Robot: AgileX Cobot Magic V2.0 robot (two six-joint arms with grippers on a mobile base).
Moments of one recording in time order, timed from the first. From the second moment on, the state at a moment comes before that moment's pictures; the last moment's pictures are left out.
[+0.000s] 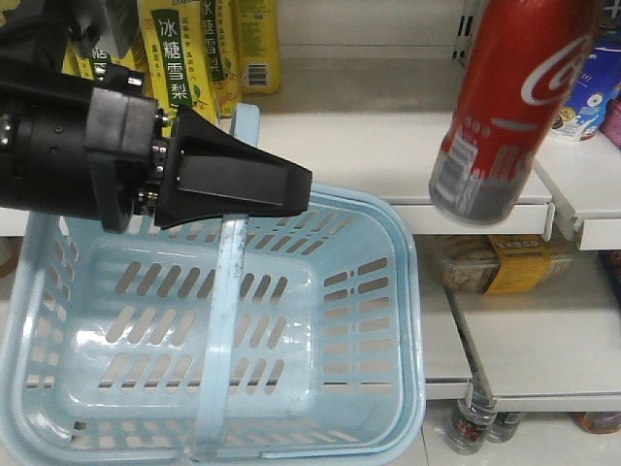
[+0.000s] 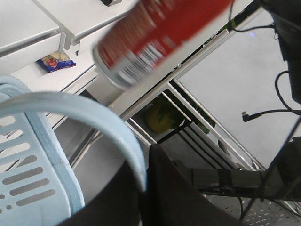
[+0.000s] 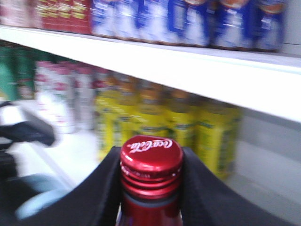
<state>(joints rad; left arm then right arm) -0.40 1.27 -1.29 -1.26 1.12 0.48 0.06 1.00 -1.32 1.26 0.86 -1.10</state>
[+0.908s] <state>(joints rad) -0.40 1.27 -1.27 -1.20 1.12 0.47 0.39 1.27 -1.32 0.98 1.02 -0.80</state>
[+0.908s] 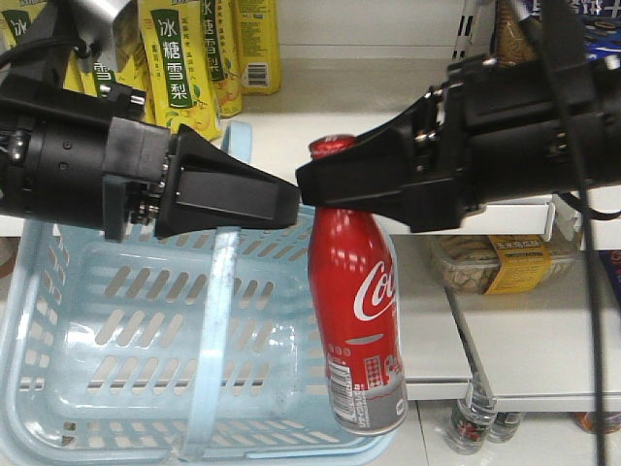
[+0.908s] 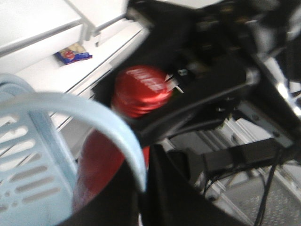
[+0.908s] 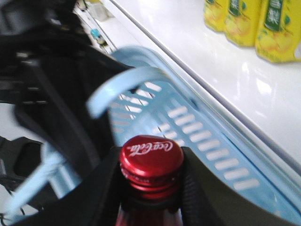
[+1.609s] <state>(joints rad) -0.40 1.27 -1.28 -1.25 1.12 0.47 0.40 1.33 -1.31 0.94 1.00 -0.78</state>
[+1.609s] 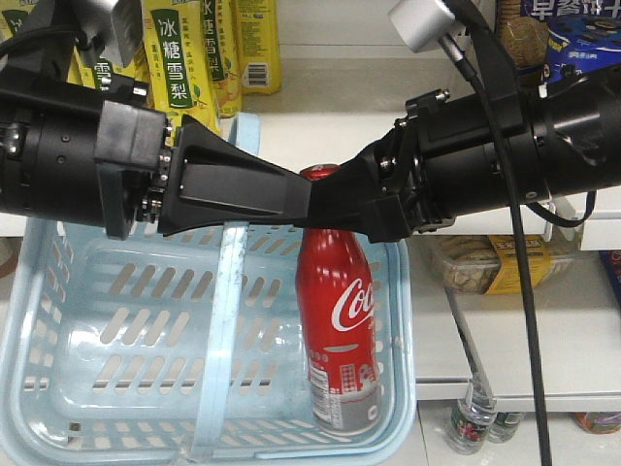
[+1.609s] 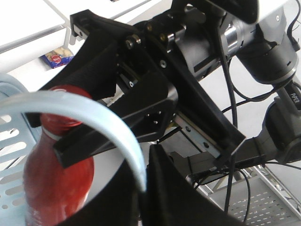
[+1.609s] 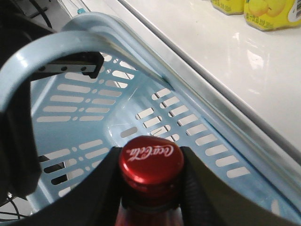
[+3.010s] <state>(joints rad) -0.40 1.27 -1.27 -1.22 1.14 0.47 0.40 0.28 -0.58 0.28 0.77 -0.34</state>
